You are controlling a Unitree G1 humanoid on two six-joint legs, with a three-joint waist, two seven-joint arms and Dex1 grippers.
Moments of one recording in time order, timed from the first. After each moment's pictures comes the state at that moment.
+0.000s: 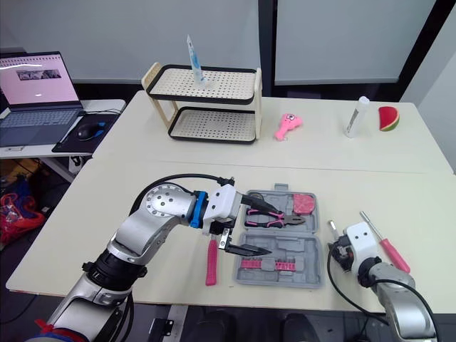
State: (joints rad) left arm -0.56 0.49 -0.37 -0.17 -0.31 0.30 -1.24; right arm 0.17 -0.46 -0.12 -0.33 0.15 0.67 0.42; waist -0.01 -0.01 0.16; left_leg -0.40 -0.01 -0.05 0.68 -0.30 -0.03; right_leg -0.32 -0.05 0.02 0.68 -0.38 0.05
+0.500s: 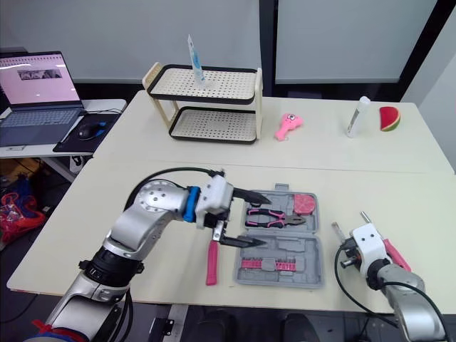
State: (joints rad) left arm -0.53 0.53 -0.22 -0.11 -0.39 0.26 -1.27; right arm 0.22 -0.66 -0.10 -0.36 0.09 0.62 0.49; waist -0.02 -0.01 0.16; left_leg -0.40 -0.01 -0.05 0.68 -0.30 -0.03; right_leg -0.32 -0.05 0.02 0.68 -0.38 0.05
